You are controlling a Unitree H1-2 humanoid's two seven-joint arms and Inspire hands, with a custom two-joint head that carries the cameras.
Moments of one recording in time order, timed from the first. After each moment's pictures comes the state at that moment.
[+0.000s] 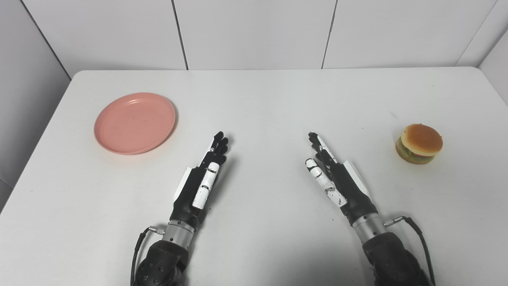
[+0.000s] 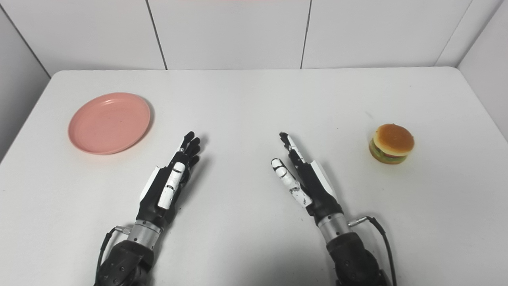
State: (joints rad) left arm -0.02 0.03 -0.12 -0.08 -0.02 -0.06 -0.17; right arm -0.07 -0.12 0.18 -0.15 -0.22 0.07 0.14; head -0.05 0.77
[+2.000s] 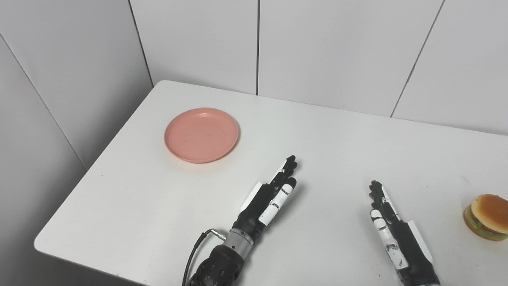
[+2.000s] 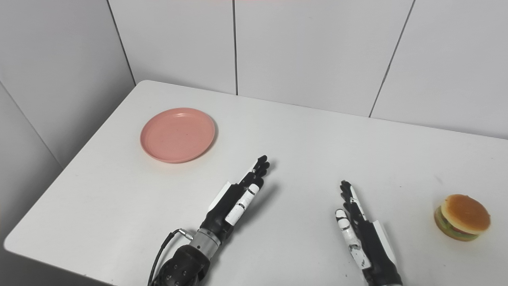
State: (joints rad) left arm -0.08 -0.05 -0.16 0.02 0.13 -0.07 -0.11; right arm -0.07 -0.17 0.15 -0.06 -0.10 -0.08 0.16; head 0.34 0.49
